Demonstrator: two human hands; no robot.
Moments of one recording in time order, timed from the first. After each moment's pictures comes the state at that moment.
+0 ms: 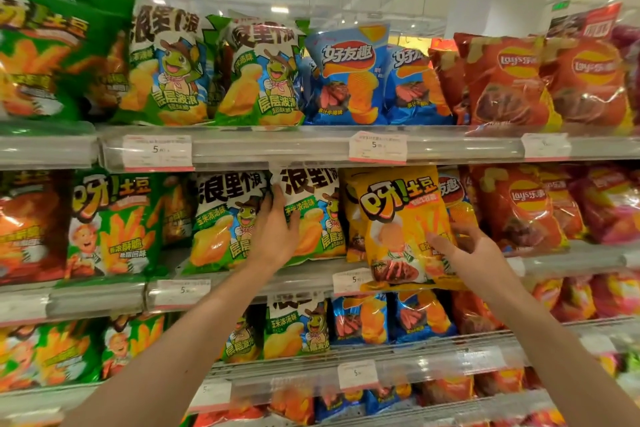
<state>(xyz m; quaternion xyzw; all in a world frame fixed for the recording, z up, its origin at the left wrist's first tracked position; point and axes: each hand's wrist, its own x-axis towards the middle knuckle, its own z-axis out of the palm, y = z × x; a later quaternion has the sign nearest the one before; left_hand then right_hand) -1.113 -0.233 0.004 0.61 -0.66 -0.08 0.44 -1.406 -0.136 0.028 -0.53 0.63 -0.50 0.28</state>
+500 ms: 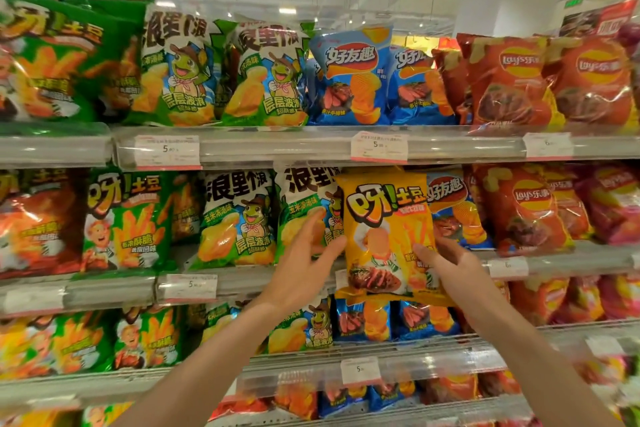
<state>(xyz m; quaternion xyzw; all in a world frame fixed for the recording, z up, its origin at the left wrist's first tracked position) -1.144 -0.143 0.004 0.48 -0.70 -0.29 0.44 -1.383 -0.121 0.014 -0.50 0.59 -0.50 0.39</state>
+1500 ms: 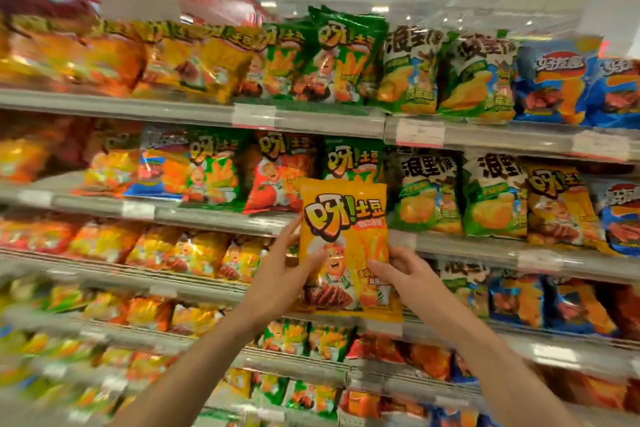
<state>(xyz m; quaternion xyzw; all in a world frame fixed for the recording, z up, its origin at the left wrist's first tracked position) -0.802 0.068 -0.018 0.55 -0.58 -0.29 0.54 -1.019 0.014 -0.007 -0.66 0.48 -0.34 0.47</state>
